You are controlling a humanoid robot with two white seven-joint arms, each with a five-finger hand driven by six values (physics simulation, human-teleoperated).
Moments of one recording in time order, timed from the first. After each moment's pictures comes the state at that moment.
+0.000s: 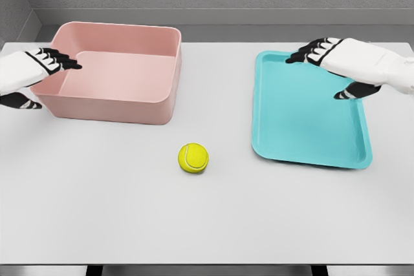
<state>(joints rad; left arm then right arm) -0.56 1.09 -0.61 -1.43 -0.38 -0.61 -0.16 -0.58 -1.01 0.48 -1.74 0.25 -0.36 0.48</state>
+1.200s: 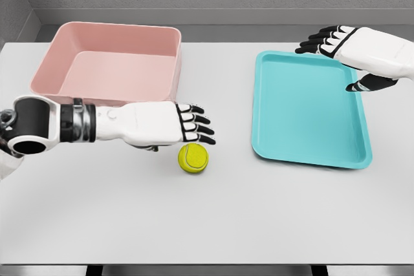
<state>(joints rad) -0.69 0.75 -0.83 -1.78 -0.51 -0.61 -0.47 -0.55 -1.02 0.41 -1.75 0.24 -0.43 0.48</state>
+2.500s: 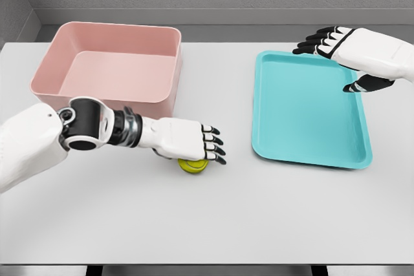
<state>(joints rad) -0.84 0.61 -1.08 -1.62 -0.67 -0.61 -0.51 -0.55 -1.01 0.42 -1.75 0.24 -0.43 0.48</state>
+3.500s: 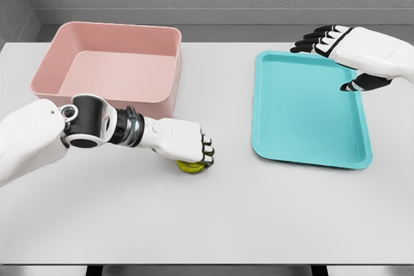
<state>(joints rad) -0.90 0.61 -1.14 -1.63 -0.65 -0.61 -0.53 -0.55 -0.99 0.41 -1.74 0.24 -0.43 0.48</state>
